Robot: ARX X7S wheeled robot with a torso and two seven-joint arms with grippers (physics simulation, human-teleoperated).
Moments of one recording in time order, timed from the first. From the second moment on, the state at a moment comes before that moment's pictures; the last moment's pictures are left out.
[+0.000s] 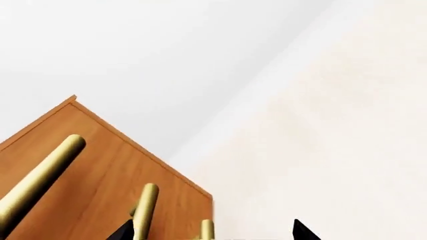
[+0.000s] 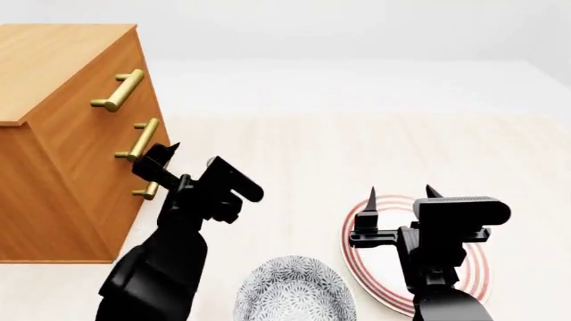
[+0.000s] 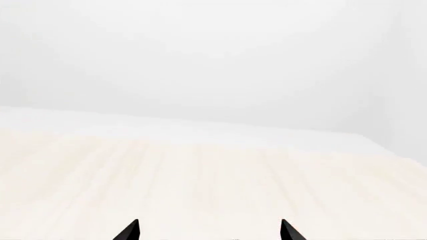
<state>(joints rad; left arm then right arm) -0.68 -0.31 0.63 0.09 0.23 -0.91 -0.12 0.20 0.18 -0.07 -0.49 0.11 0.66 0.15</state>
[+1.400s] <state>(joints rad) -0.83 -0.19 0.67 -0.84 0.20 -0.53 -0.33 0.20 0.20 -0.10 -0.41 0.15 0.62 0.18</state>
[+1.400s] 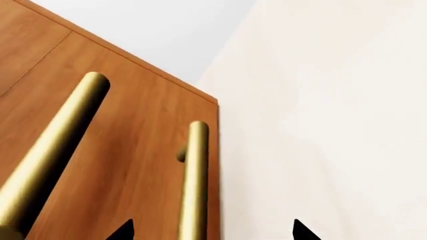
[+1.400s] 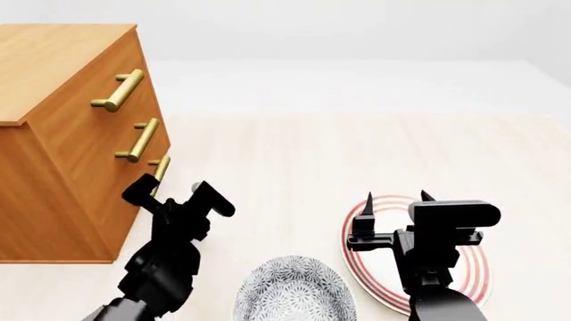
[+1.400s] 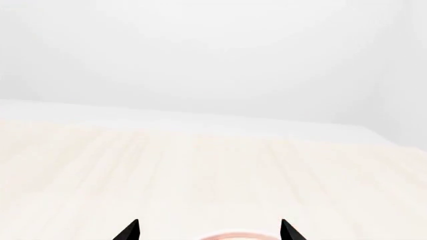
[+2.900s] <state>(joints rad) -1.01 -0.13 0.82 -1.31 0.02 -0.37 -0.44 0.20 0.22 -0.12 -0.39 0.19 0.58 0.21</state>
